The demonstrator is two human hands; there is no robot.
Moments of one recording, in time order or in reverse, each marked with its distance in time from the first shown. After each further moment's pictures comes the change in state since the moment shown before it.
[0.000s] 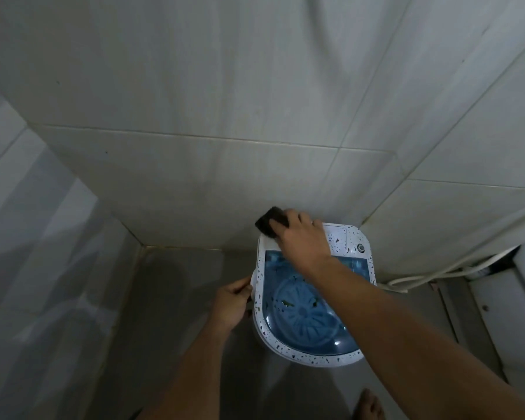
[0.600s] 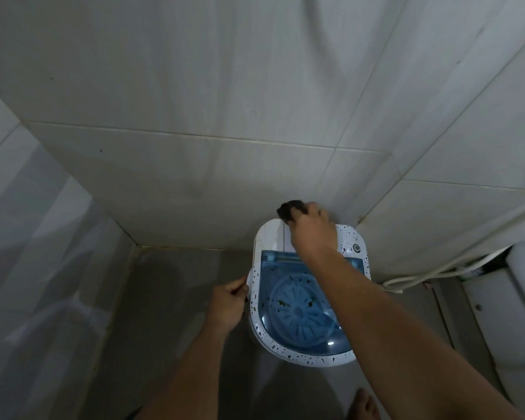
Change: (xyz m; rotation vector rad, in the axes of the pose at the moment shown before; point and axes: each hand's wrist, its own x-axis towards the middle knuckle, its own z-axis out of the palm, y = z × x) left_hand 0.003 -0.005 0.001 0.148 0.053 0.066; right_hand 0.008 0.020 -0.007 0.139 -0.041 0.317
